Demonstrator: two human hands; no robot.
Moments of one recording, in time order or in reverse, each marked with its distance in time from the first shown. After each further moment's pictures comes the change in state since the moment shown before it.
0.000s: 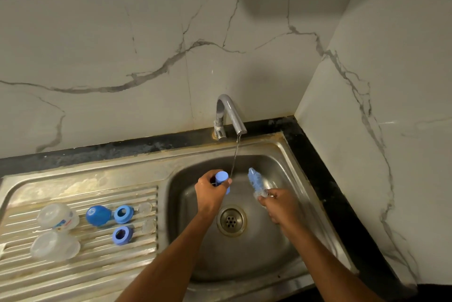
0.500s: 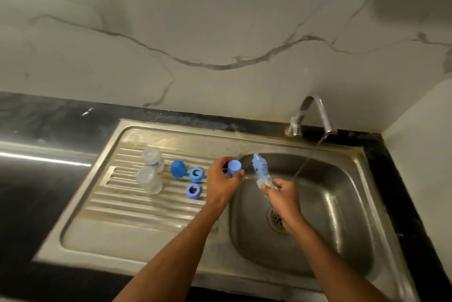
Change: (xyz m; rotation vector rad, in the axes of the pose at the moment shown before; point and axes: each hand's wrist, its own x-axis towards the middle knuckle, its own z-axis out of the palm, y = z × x) left_hand -0.032 -0.026 -0.140 0.064 0.317 0.114; right_hand -0.036 -0.045 0.135 -0.012 -0.146 -0.227
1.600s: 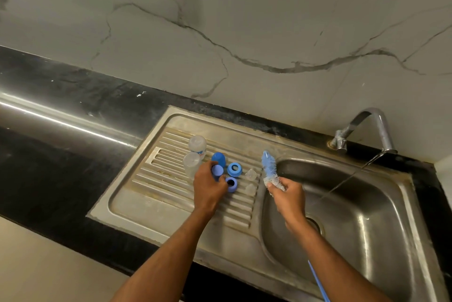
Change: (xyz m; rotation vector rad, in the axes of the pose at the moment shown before) left_hand -0.017 -0.052 -0.125 0.174 0.222 -0.129; right_hand -0.040 -0.044 0.070 -0.016 -0.118 -0.133
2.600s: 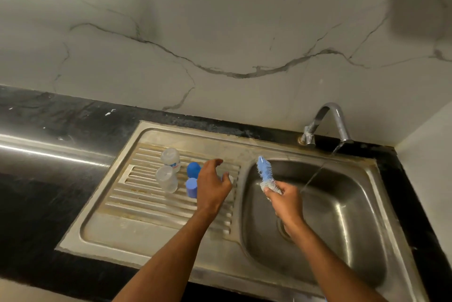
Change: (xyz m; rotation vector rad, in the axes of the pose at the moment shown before) left_hand -0.002 0.050 0.054 0.055 -0.096 0.129; right_hand 0.009 0.023 -0.046 0.011 0.102 0.069
